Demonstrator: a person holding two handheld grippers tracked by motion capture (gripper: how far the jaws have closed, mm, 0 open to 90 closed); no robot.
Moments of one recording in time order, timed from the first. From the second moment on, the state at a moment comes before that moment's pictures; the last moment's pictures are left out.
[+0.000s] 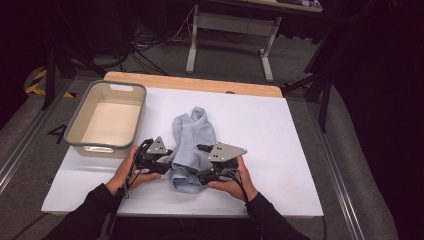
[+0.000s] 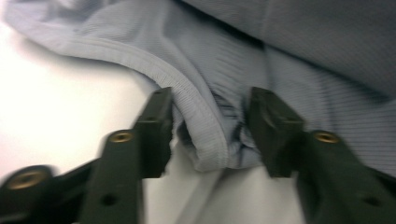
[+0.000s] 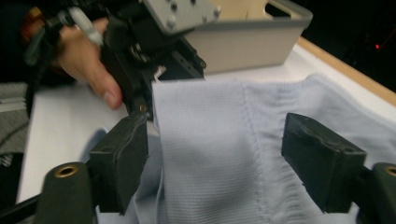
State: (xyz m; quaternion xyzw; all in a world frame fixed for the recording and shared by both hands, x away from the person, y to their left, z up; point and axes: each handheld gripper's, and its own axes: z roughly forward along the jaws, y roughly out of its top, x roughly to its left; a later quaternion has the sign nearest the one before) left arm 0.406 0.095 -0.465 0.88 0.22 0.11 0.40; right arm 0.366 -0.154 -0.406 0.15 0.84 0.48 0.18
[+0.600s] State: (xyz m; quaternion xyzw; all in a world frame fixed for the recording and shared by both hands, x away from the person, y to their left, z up) left arm 0.402 0.092 -0.456 0.90 0.20 0.15 0.37; right arm 0.374 -0.211 -0.407 0.22 0.82 0.47 0.24
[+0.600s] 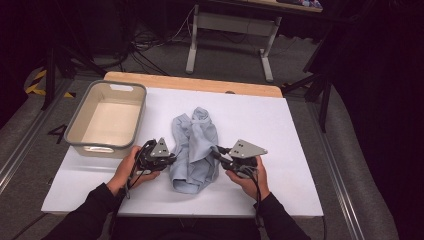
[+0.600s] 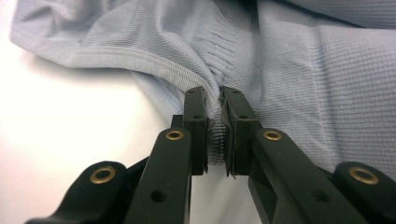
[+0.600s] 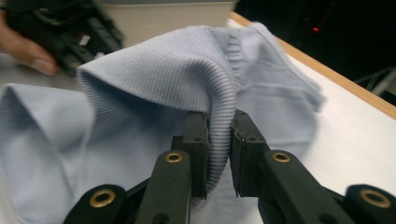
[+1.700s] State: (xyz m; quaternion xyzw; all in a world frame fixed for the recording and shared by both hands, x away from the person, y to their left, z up) left arm 0.397 0.125 -0.424 0.85 0.24 0.20 0.43; right arm 0.340 -0.319 -0.403 0.30 0.78 0.49 0.25
